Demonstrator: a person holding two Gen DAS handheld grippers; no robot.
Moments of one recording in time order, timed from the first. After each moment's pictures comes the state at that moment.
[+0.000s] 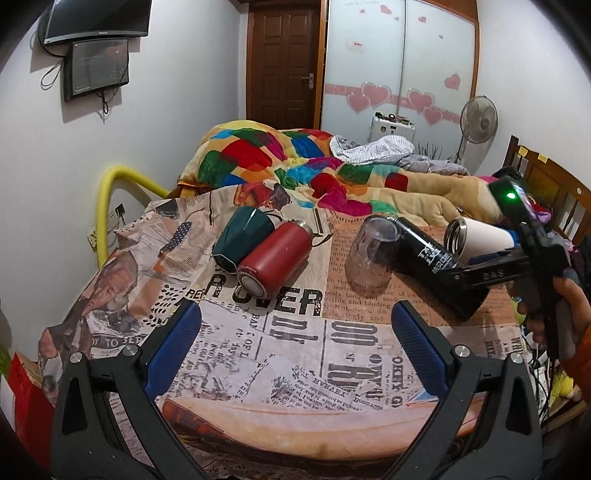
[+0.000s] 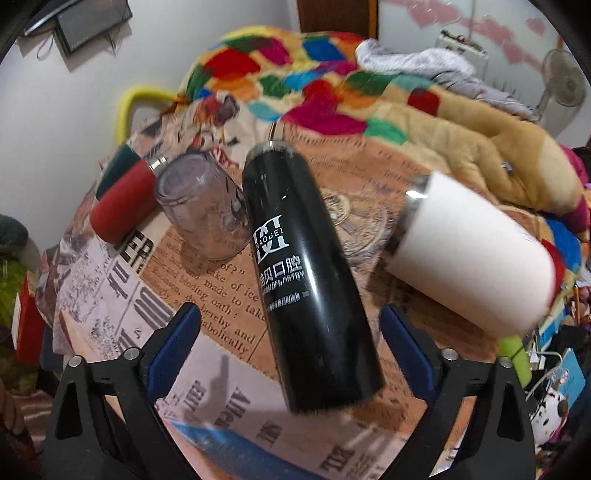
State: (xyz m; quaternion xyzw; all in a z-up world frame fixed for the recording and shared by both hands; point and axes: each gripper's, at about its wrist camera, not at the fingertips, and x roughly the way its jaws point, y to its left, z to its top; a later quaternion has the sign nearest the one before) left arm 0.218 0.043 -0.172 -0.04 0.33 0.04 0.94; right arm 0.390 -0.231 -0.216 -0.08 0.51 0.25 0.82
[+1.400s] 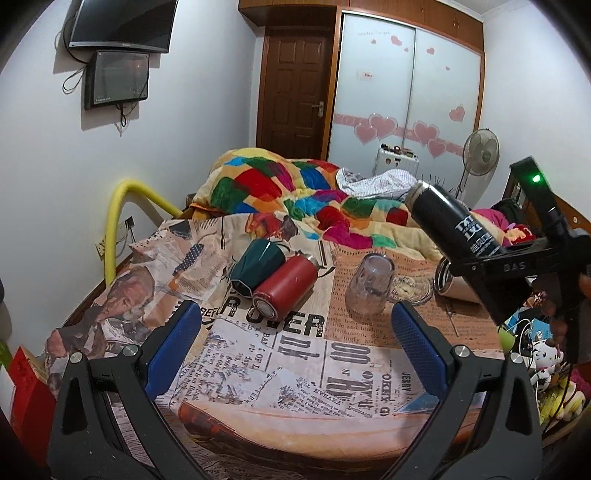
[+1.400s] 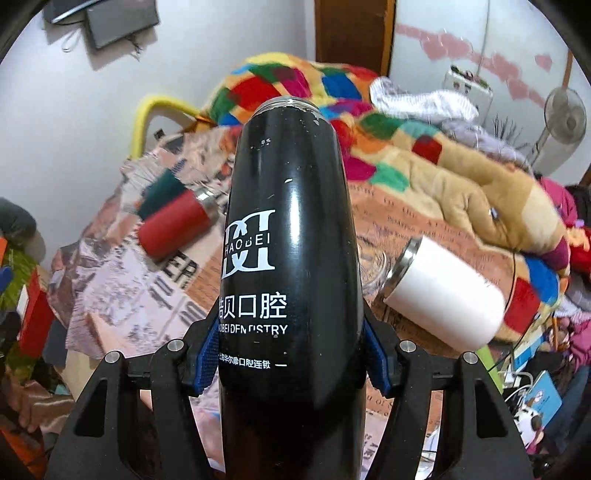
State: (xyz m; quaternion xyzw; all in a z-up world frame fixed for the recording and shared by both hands) left arm 0.179 0.056 -0.127 -0.07 0.27 0.06 0.96; right arm 0.341 -0.213 -0.125 -0.11 0.45 0.25 0.85
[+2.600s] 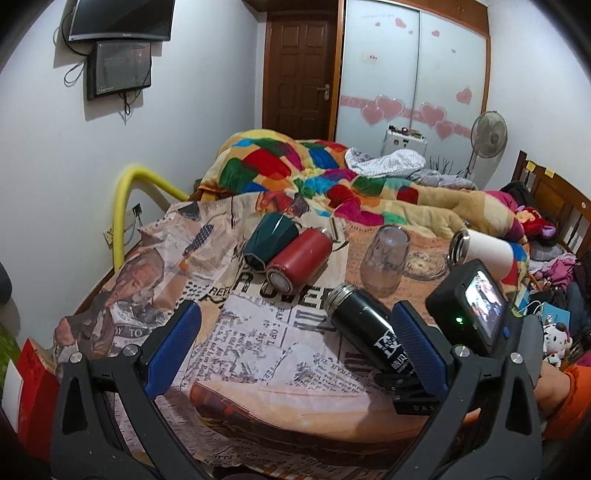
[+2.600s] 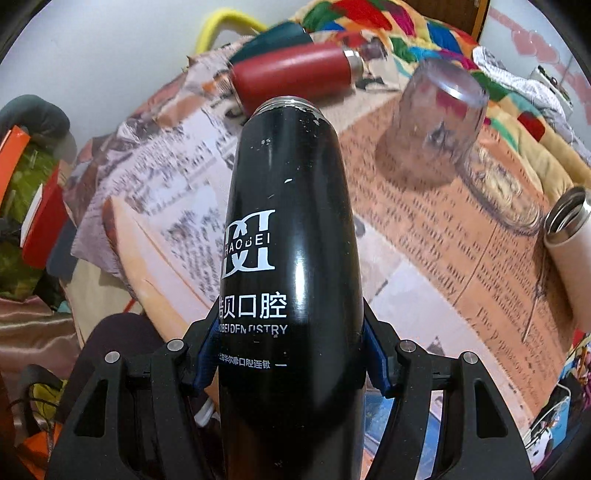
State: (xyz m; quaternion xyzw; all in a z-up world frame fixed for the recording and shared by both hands) left arm 0.179 0.061 -0.156 -0.06 0.31 0.07 0.95; right arm 0.292 -0.129 -0.272 -0.19 0.52 0.34 0.76
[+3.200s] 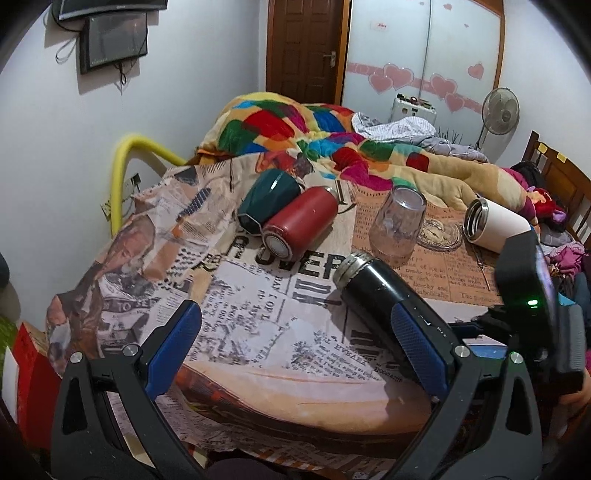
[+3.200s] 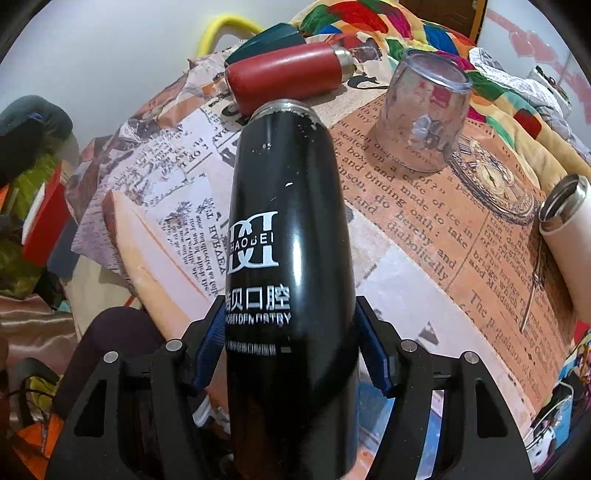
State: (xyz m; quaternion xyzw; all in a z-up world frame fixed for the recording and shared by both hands) left arm 0.207 0.058 -0.189 -0.07 0.38 0.07 0.92; right arm 0.287 -0.148 -0.262 -0.17 0.52 0.35 0.76
